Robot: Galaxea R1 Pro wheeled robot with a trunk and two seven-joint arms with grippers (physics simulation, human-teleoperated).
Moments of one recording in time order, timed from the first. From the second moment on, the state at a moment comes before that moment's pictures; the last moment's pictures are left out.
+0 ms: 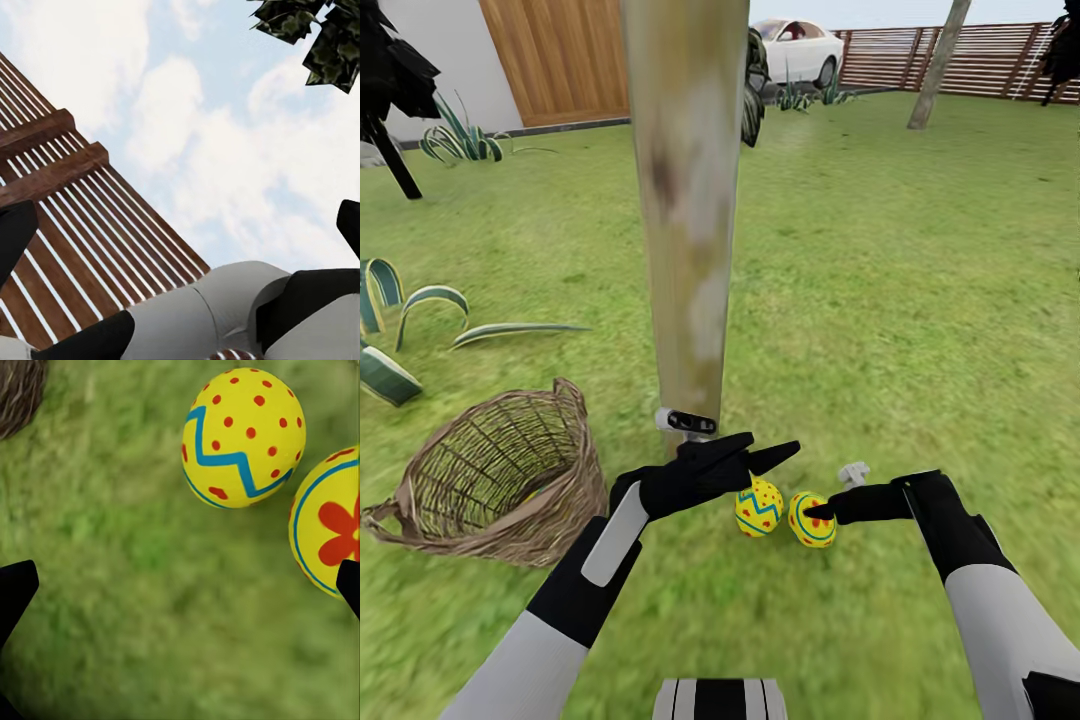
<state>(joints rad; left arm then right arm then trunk) -0.64 -0.12 -0.37 -1.26 1.07 0.87 -1.16 -0.78 -0.13 -0.19 -0.81 0.49 0.67 1.10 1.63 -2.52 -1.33</state>
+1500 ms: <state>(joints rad) -0.64 -0.10 -0.37 -1.29 1.07 0.85 -1.28 -0.78 -0.12 -0.19 -0.79 0.49 0.66 1.09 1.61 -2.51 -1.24</state>
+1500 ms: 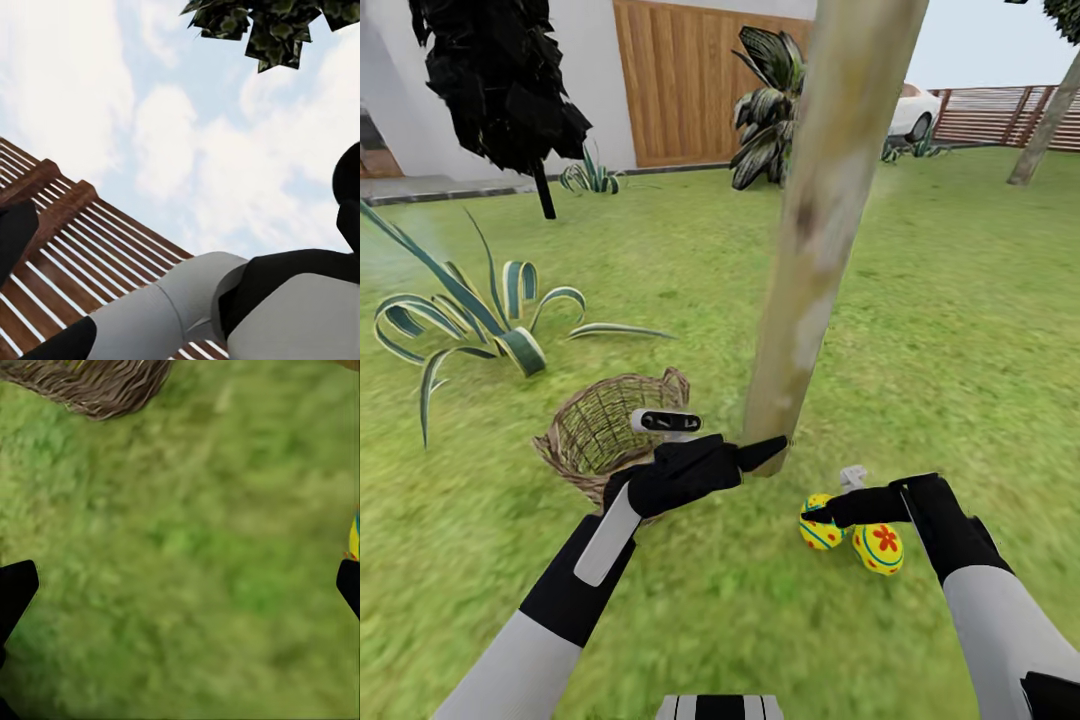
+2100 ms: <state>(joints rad) -0.64 -0.10 -0.37 -1.29 1.07 0.85 -1.27 -0.78 -0.13 -0.19 -0.79 0.49 0.66 1.10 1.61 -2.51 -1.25</state>
